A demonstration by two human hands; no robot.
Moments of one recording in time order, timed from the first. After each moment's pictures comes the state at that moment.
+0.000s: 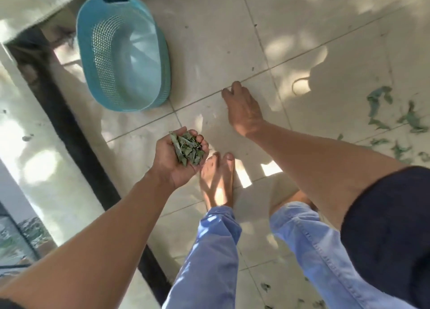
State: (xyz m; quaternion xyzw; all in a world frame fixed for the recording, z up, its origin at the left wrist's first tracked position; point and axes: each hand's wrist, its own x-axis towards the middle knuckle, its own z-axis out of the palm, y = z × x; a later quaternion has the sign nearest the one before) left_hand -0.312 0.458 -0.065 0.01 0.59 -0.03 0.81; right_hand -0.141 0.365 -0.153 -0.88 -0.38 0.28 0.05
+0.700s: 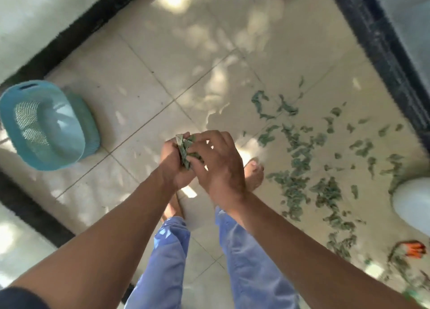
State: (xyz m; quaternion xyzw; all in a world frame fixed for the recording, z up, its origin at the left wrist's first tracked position) left_hand -0.163 0.322 0.043 0.12 0.54 -0.20 0.81; right_hand -0.155 0.201 0.087 -0.92 -0.21 0.13 0.30
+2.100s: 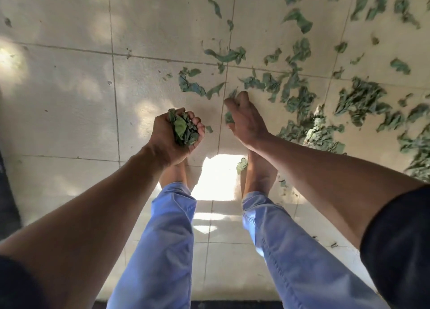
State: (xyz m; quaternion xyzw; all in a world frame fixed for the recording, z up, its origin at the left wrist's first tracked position) left_hand 0.015 0.195 -0.089 0.29 0.49 -0.49 0.66; right_hand -0.075 0.008 -0.159 -0.94 0.11 0.24 0.23
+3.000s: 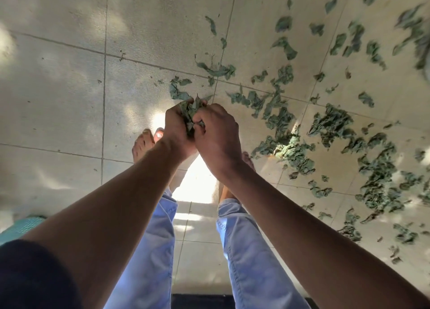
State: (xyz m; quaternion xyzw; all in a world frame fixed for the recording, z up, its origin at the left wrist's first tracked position) left_hand 0.029 0.126 -0.072 0.36 0.46 -0.43 0.69; right_hand -0.022 0.049 -0.017 -0.90 0.22 0.15 0.35
